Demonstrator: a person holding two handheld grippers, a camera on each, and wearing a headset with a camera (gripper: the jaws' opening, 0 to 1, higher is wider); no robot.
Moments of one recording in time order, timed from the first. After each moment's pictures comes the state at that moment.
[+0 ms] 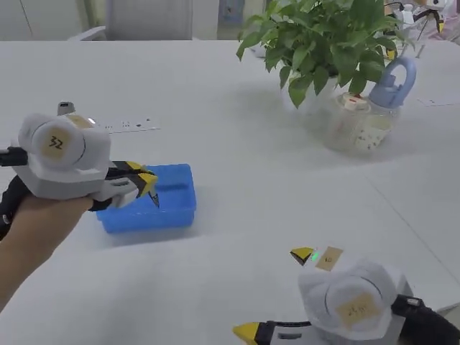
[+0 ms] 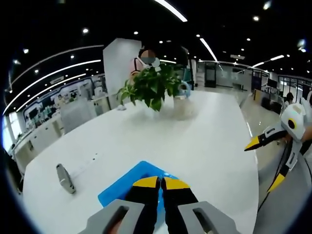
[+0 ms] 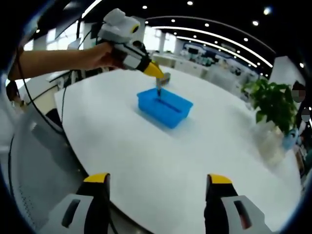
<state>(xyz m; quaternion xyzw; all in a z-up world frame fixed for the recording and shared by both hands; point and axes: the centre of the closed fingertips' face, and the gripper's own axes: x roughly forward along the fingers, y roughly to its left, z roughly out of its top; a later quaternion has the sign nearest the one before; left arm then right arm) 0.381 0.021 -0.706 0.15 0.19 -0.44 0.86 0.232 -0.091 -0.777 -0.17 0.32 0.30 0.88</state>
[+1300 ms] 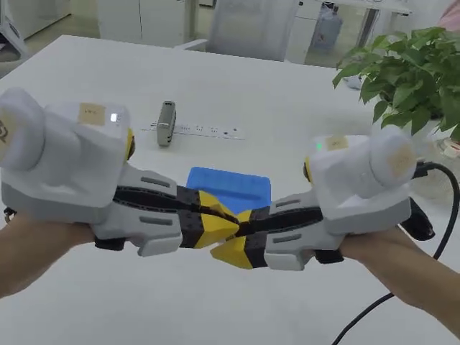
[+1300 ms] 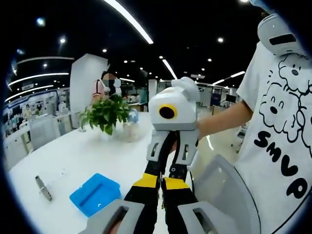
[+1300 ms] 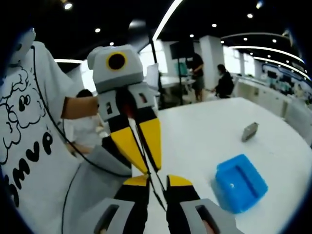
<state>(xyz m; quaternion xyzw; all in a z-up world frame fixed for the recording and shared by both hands) 0.239 0.039 -0.633 0.09 0.14 -0.61 0.77 0.235 0.072 -0.680 -0.11 0.26 0.66 0.70</state>
